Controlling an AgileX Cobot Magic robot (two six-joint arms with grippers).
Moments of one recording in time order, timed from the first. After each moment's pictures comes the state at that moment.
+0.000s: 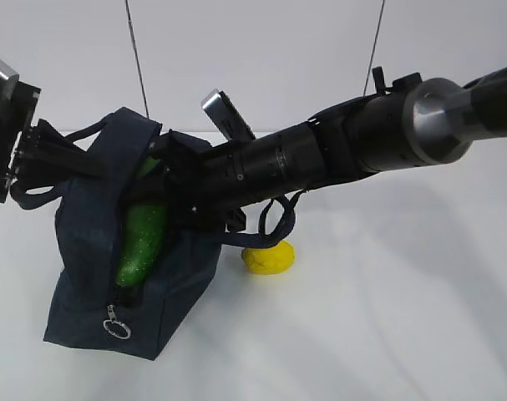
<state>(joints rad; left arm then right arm) 0.06 1.76 -1.04 -1.22 1.18 0.71 0.52 2.08 -1.36 1.61 0.76 -0.75</state>
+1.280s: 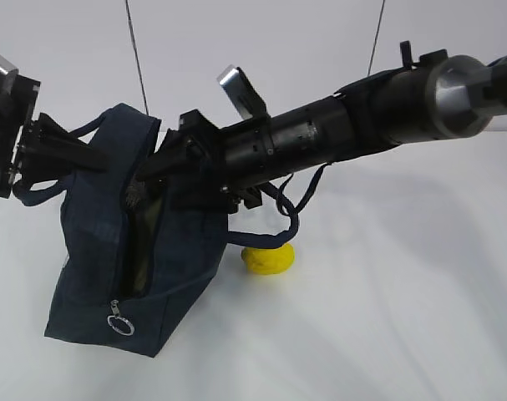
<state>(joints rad) 0.06 1.76 -1.04 -1.25 1.18 0.72 0.43 2.10 -1.43 1.51 0.92 -0.76</state>
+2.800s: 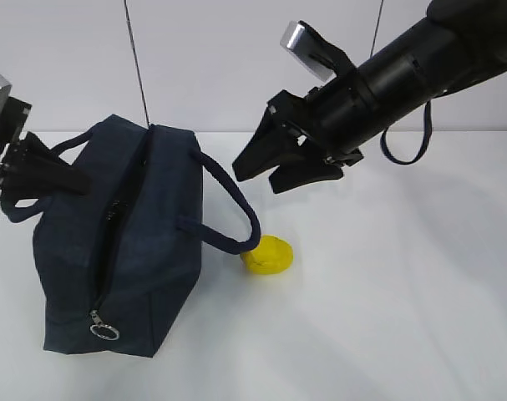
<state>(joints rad) 0.09 1.76 -1.04 -1.13 1.18 0.71 0.27 1.89 -1.43 0.97 1.10 -0.60</state>
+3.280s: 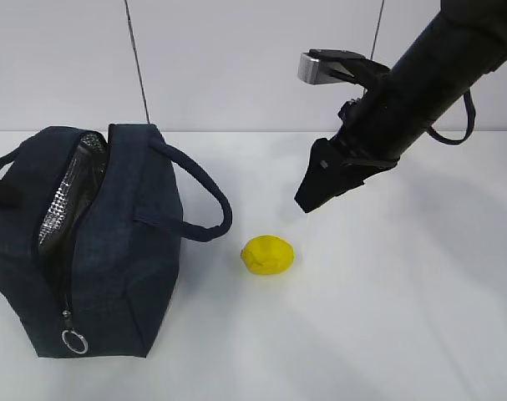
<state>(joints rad) 0.29 1.76 -1.04 -0.98 1.18 0.64 0.27 1.83 -1.43 0.53 1.07 -0.67</state>
